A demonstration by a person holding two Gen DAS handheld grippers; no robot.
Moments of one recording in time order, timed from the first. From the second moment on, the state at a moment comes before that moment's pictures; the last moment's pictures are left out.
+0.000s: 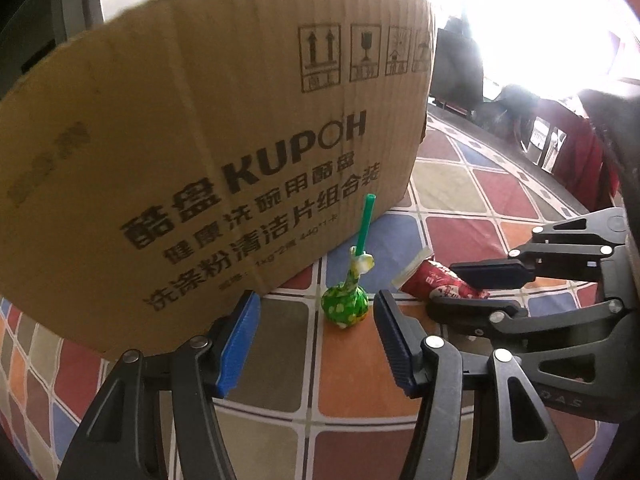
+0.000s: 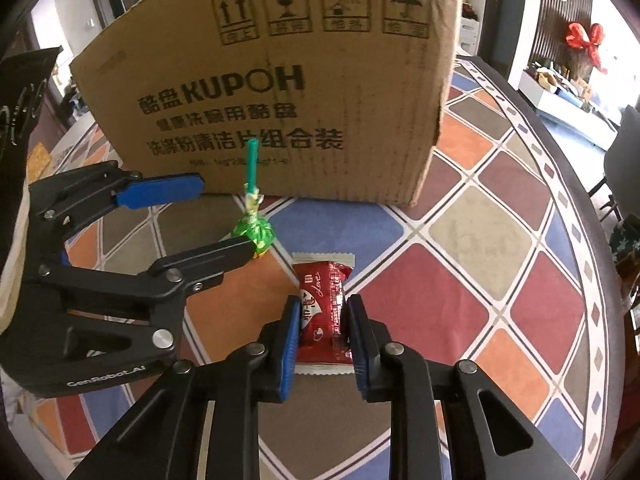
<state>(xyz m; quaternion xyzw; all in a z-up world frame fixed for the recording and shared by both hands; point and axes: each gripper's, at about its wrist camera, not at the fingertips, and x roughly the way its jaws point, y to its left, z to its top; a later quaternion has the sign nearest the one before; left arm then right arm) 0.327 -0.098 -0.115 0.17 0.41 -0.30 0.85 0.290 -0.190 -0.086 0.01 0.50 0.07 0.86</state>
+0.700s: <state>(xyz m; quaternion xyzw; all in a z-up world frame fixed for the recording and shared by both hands) 0.329 -0.112 -0.120 0.16 0.43 -0.26 0.85 0.292 -0.206 -0.081 0.04 0.49 0.06 0.87</state>
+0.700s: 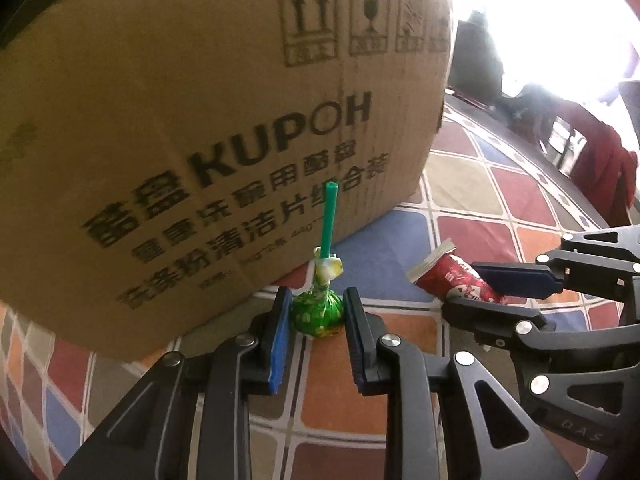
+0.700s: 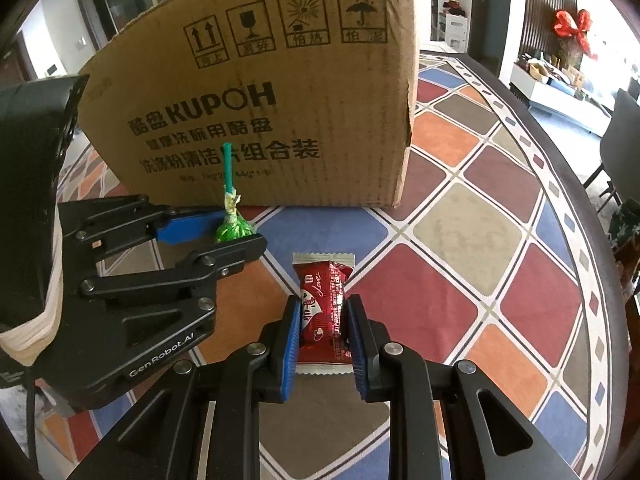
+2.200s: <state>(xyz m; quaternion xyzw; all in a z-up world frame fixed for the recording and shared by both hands) 0.267 -0.058 0.055 0.07 0.30 -0.16 0.94 0.263 -0.192 0.065 0.03 0.32 0.10 0.94</state>
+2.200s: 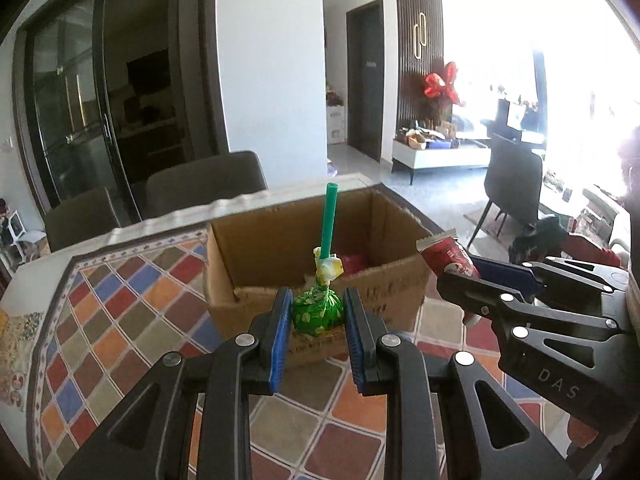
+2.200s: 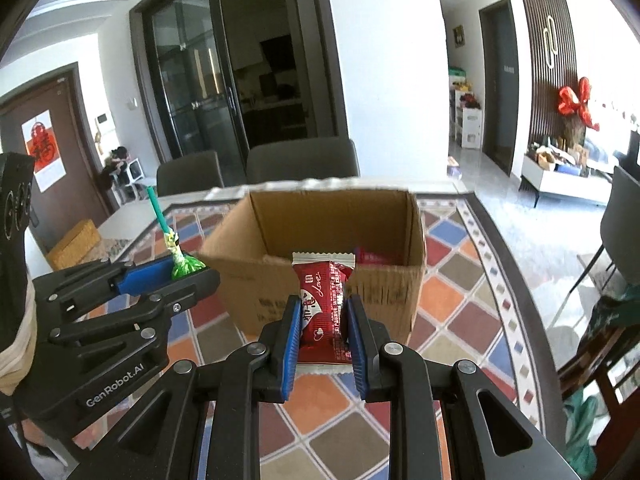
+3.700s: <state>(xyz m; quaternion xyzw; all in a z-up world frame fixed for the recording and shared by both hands) 0.373 -0.042 0.054 0.06 0.38 -0.09 0.92 0.377 -0.184 0.075 -0.01 0.41 0.06 0.91</state>
